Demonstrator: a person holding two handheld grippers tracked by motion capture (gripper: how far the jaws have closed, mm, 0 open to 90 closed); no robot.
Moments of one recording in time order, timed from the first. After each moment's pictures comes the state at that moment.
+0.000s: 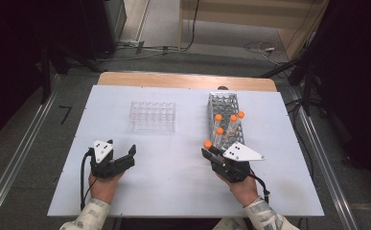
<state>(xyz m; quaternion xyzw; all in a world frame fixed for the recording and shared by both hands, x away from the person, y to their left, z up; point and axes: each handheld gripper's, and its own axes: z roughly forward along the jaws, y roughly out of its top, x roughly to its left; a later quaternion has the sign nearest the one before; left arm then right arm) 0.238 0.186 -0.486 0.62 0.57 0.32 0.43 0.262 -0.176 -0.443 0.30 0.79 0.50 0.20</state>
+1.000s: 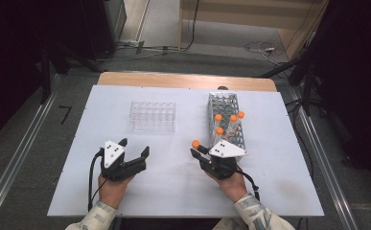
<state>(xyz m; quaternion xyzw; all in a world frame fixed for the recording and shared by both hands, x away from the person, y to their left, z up) 0.228 0.154 -0.466 0.64 0.51 0.31 0.48 0.274 -0.148 -0.456 0.29 0.80 0.48 0.18</state>
